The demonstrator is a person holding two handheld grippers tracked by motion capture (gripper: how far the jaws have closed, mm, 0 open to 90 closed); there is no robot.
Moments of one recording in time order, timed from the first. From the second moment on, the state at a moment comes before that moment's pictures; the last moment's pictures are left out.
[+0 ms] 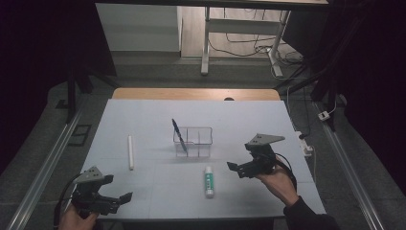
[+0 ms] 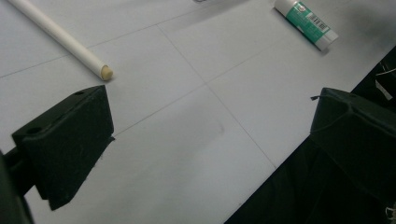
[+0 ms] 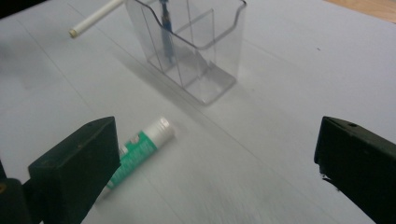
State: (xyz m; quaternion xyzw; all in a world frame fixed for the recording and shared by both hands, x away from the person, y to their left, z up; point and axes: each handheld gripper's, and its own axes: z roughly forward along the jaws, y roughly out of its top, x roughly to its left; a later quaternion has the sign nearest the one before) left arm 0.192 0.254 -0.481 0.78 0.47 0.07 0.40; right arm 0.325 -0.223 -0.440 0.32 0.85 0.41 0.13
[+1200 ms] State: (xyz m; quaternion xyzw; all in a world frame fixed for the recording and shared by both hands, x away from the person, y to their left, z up) left arm 0.217 0.255 -0.478 0.79 0.46 0.10 0.38; right arm 0.269 -0.302 -0.457 0.40 0.82 0.39 0.12
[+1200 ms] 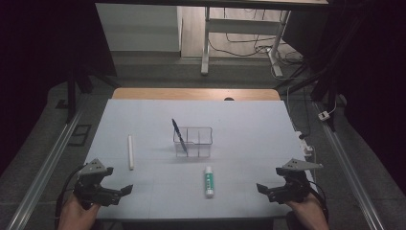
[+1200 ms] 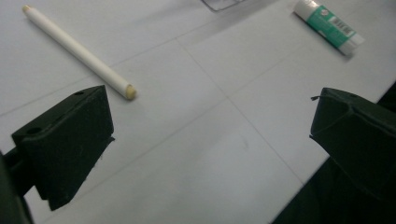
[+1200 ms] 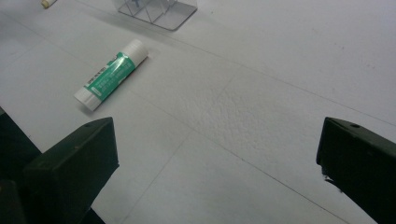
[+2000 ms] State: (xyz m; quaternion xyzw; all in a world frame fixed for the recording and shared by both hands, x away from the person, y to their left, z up) left arm 0.294 0.252 -0.494 0.79 0.50 0.14 0.32; right arm 0.270 -0.300 -0.458 0.40 0.82 0.38 0.11
